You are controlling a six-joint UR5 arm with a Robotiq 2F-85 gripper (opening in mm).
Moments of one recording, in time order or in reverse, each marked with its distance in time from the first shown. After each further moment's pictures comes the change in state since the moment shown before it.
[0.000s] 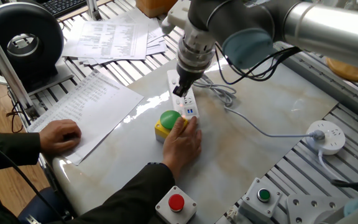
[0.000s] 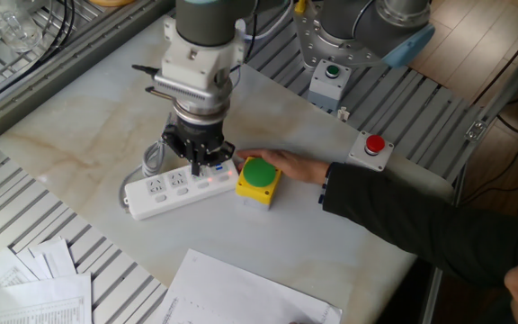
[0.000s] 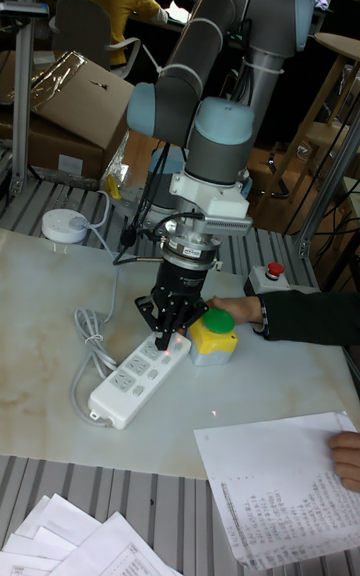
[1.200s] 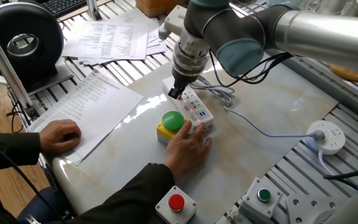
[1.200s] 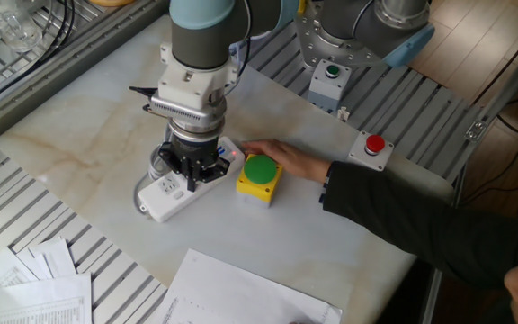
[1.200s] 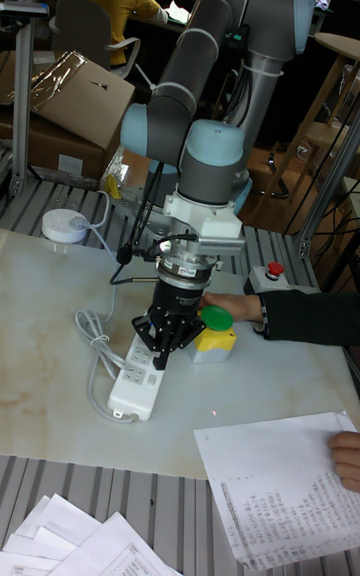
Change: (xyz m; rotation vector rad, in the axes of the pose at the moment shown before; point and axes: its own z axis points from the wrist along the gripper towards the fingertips) arm -0.010 -0.005 0.026 -0.020 -0.024 -0.015
